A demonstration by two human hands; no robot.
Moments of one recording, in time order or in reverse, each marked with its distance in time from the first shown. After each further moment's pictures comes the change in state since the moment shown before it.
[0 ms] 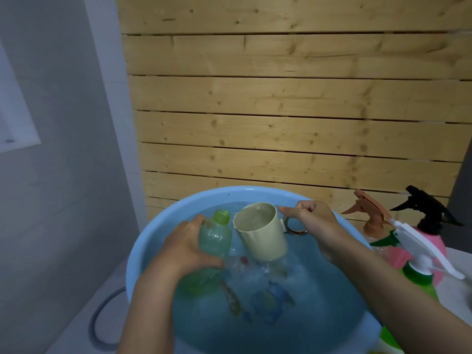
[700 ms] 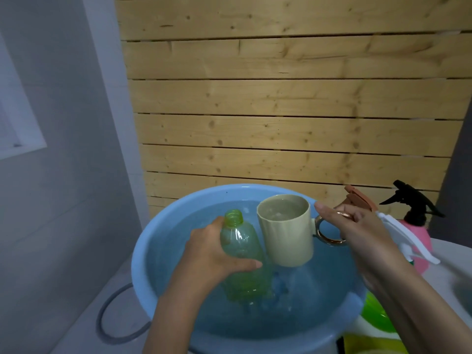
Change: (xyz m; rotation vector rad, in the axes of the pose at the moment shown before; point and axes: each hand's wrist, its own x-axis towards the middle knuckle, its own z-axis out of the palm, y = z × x) left_hand -0.042 0.043 0.017 -0.221 0.101 0.050; right_hand -0.077 -0.016 -0.050 0.165 0.148 -0.077
